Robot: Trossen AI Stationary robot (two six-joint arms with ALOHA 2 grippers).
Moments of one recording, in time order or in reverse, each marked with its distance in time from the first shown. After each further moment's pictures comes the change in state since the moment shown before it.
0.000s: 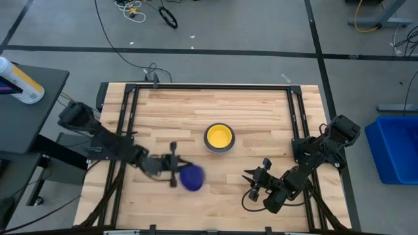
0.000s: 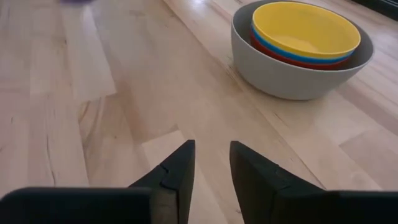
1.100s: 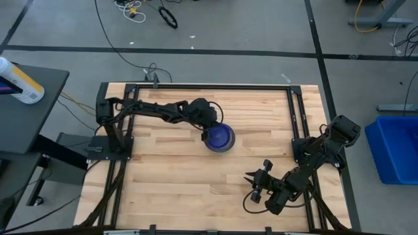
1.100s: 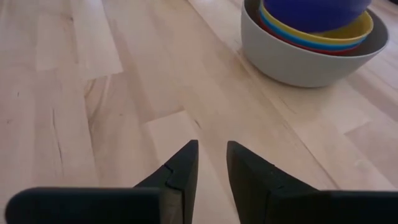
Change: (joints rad) left arm 0.783 0.425 0.578 -0.383 0.754 0.232; right arm 0.022 0.000 0.000 -0.034 -0.045 0.001
